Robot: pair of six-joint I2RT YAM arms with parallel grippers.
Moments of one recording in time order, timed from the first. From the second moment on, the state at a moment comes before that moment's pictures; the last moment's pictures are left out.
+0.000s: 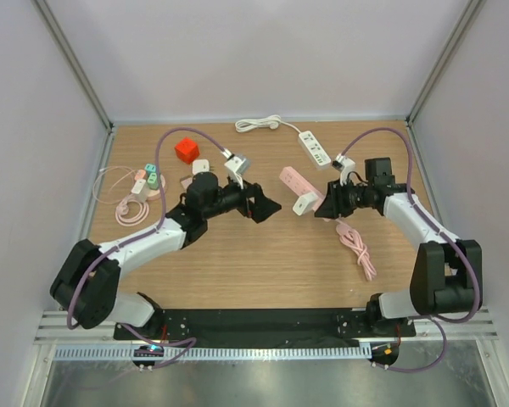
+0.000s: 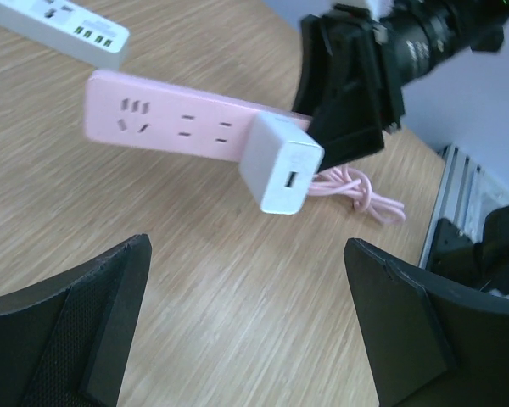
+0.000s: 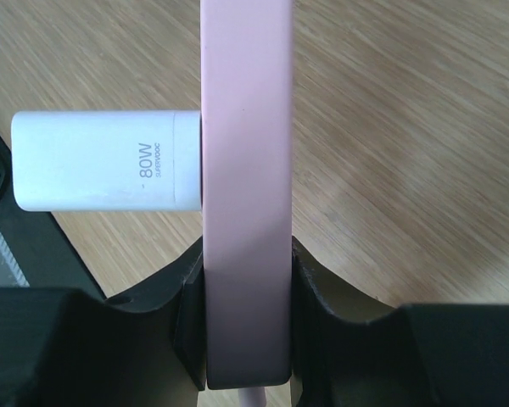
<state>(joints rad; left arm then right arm) -0.63 1.39 0.79 0.44 0.42 -0.38 0.05 1.39 0.89 -0.46 -0.77 -0.18</state>
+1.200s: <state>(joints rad) -0.95 1.80 1.31 0.05 0.06 0.02 0.05 1.45 0.91 -0.50 -0.78 -0.13</state>
